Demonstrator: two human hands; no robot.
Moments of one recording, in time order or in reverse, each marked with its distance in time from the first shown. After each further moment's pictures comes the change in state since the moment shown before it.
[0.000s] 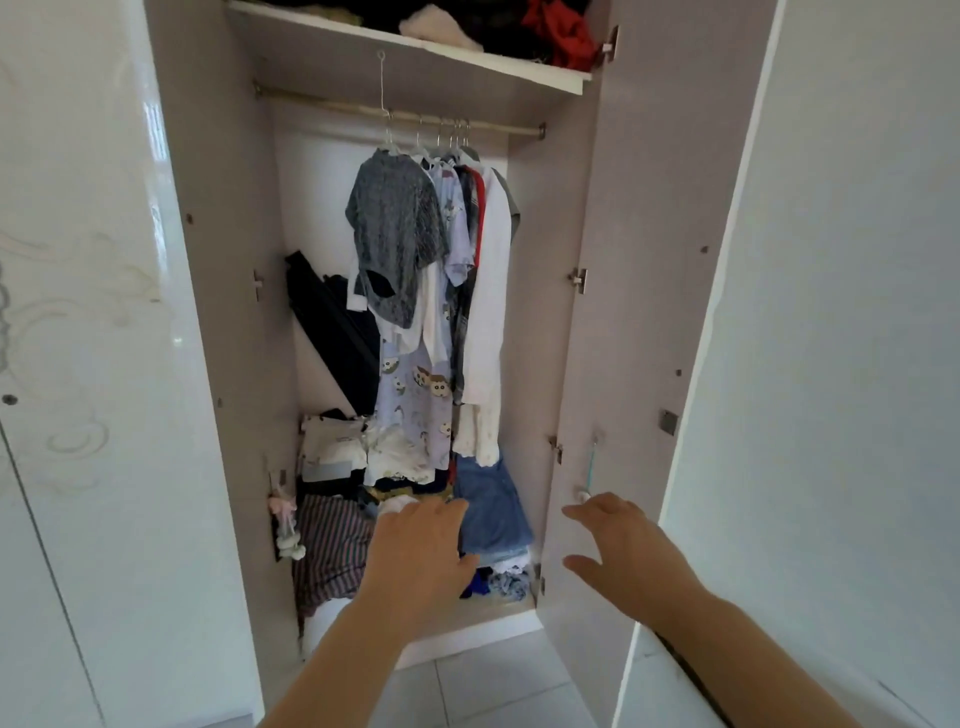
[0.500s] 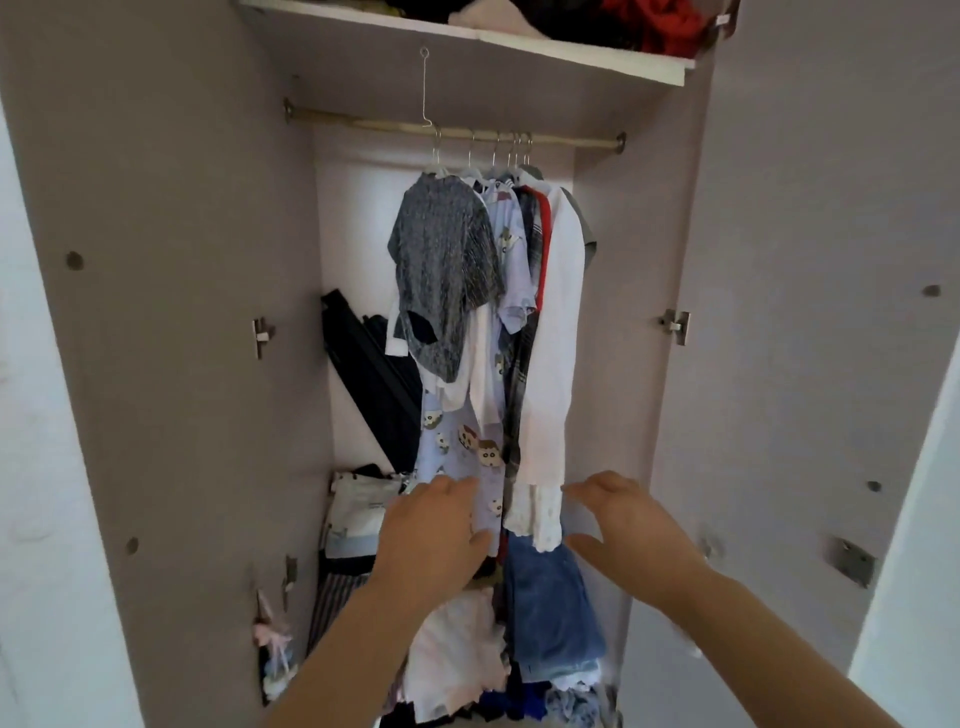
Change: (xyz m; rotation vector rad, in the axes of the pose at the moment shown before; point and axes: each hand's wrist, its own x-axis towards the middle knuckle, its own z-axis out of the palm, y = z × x) left_hand 0.230 -0.099 0.026 0.038 0.168 -0.093; right_hand 0.284 0.024 0.021 0.015 0.084 -0.186
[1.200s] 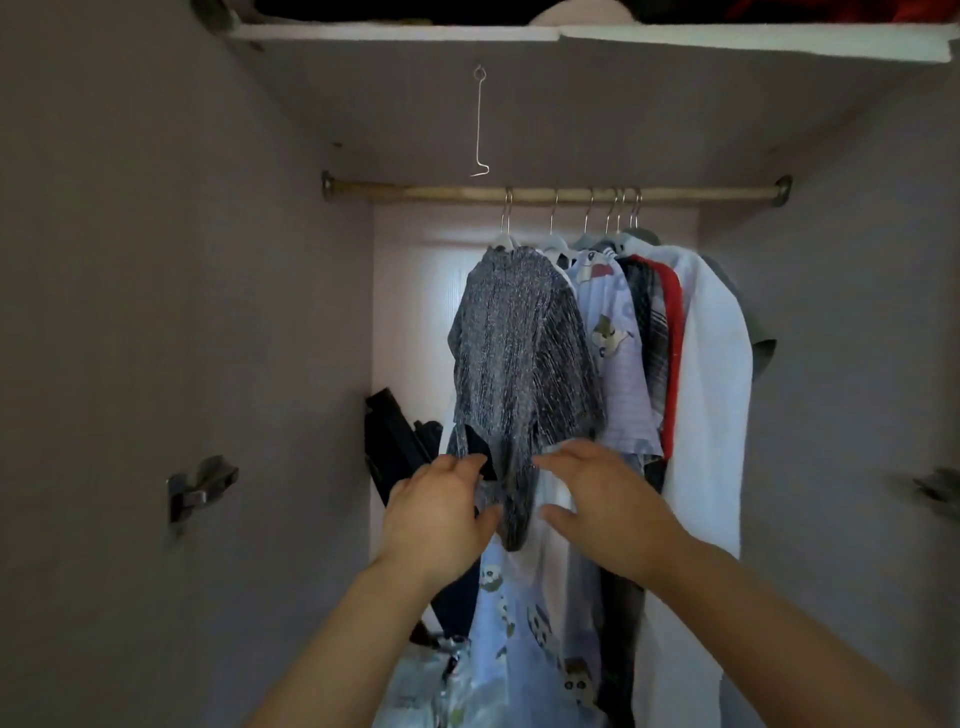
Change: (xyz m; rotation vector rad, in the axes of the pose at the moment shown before) left_hand 0.328 -0.124 0.030 0.039 0.226 -0.191; right_hand 0.388 0.032 -0.003 0.045 0.217 -0.374
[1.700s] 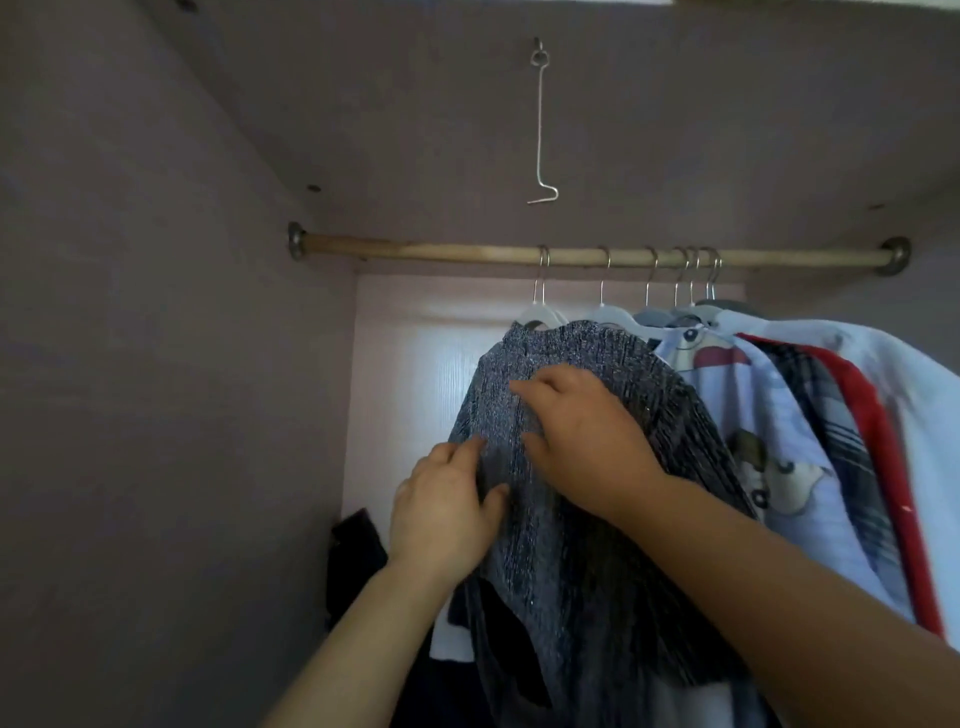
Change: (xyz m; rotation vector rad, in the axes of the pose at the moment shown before) left_hand 0.238 -0.089 0.045 -0.220 0.261 0.014; right_hand 0.262 0.037 0.004 -0.233 0.410 -0.062
